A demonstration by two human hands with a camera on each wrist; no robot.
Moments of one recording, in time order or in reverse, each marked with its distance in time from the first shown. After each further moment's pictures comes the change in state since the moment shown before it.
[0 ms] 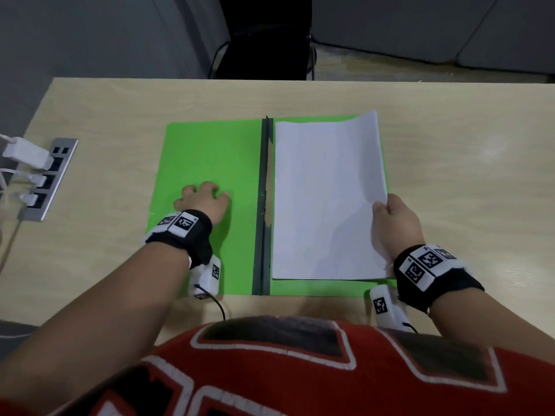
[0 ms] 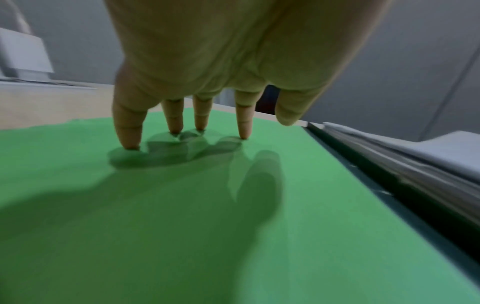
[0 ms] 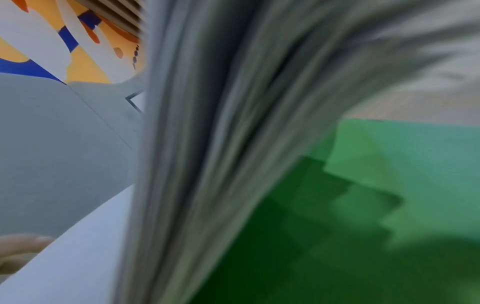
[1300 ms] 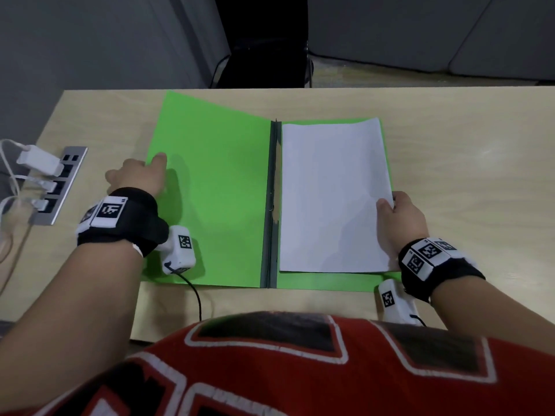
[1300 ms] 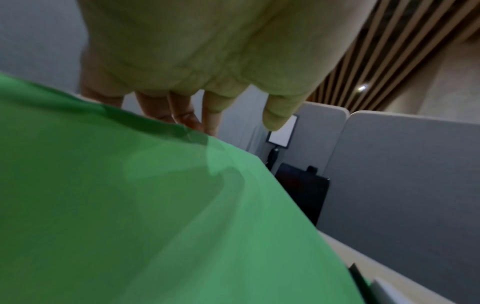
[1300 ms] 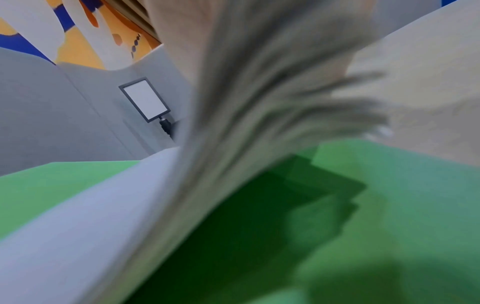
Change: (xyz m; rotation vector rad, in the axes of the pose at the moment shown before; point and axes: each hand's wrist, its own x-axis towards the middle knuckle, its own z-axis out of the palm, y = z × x) left_hand 0.008 -0.033 -0.094 -0.188 0.310 -0.213; right_hand 0.000 0.008 -0.006 -0.052 0.050 0.025
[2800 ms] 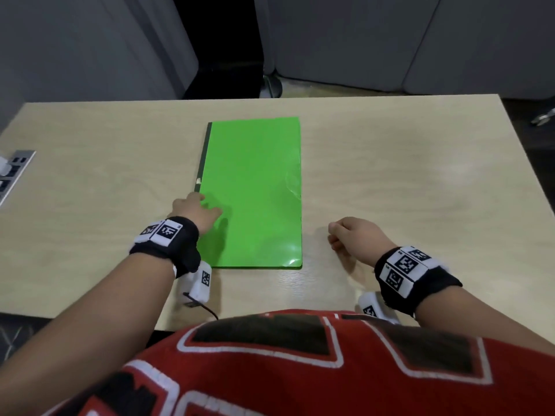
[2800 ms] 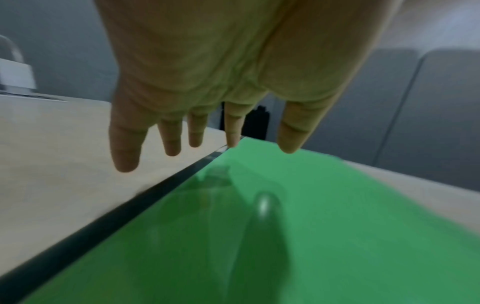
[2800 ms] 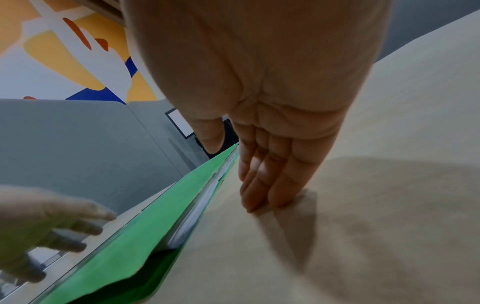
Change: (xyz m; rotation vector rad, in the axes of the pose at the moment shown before) left_hand -0.215 0.077 0.123 0.100 -0.318 0.263; right_hand -0.005 0.104 -0.120 -0.006 -0.444 -0.140
